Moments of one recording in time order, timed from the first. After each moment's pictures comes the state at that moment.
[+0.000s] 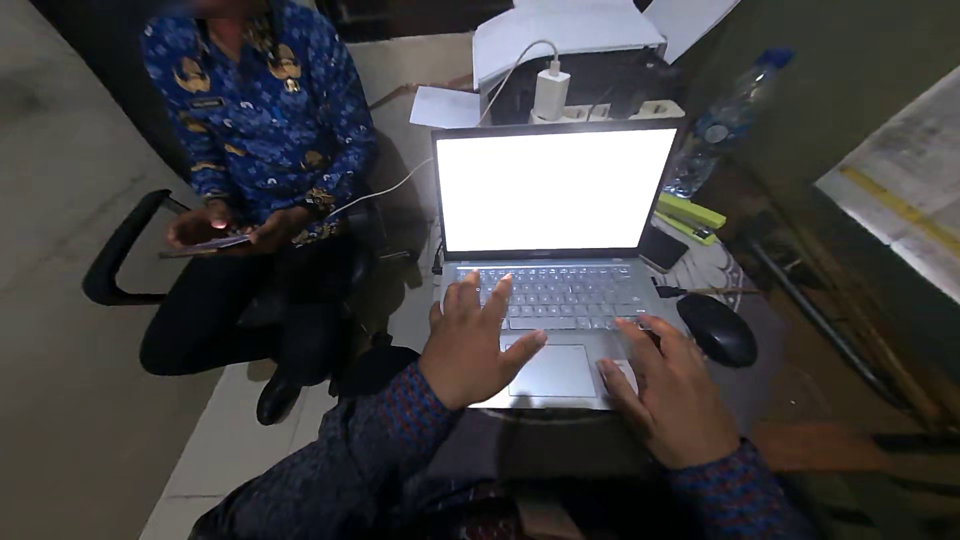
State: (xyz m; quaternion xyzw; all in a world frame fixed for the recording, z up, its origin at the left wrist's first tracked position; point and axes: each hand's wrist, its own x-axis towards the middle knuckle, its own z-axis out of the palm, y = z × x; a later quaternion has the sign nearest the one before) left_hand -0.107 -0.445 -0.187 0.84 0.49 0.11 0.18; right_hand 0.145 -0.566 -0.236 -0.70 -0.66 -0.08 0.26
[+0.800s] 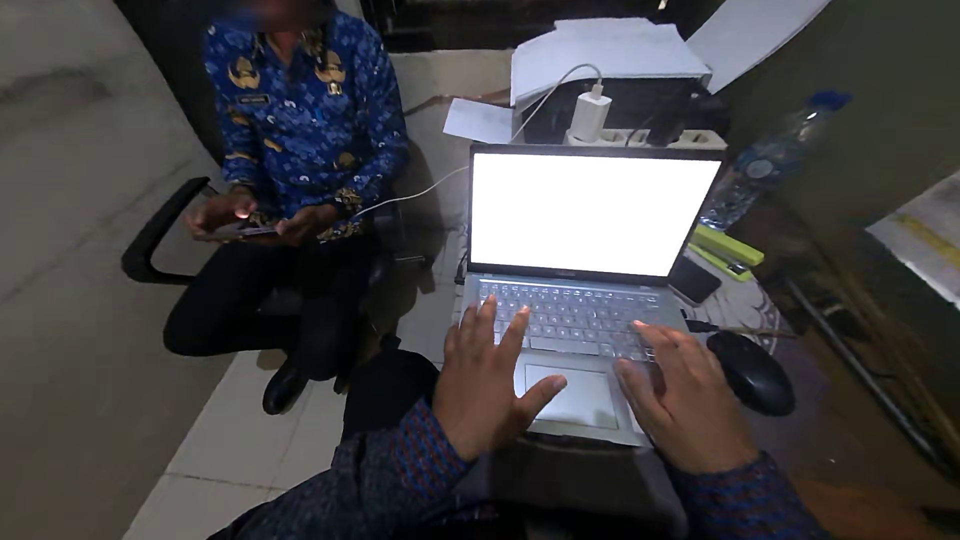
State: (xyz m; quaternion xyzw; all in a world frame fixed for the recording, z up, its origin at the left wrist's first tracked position) left_hand -0.114 -0.469 -0.213 0.84 0.50 0.18 0.09; right_hand 0.153 -0.533 -0.230 -0.69 -0.67 -0.06 0.28
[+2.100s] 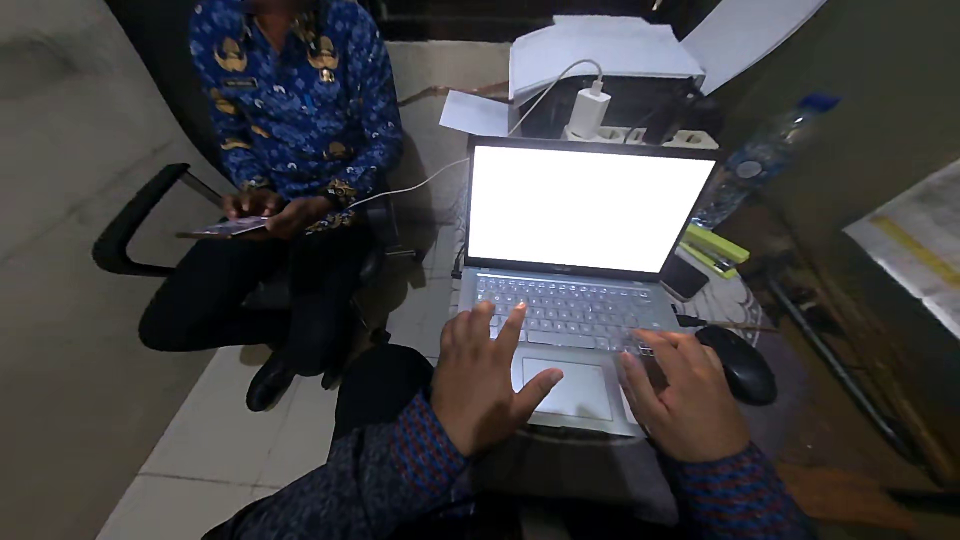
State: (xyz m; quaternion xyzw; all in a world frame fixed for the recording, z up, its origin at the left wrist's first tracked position) left_hand -0.117 -0.469 -0.213 0.84 0.49 0.21 0.07; right_hand 0.151 -0.538 -0.226 -0.69 -0.65 -0.08 0.29
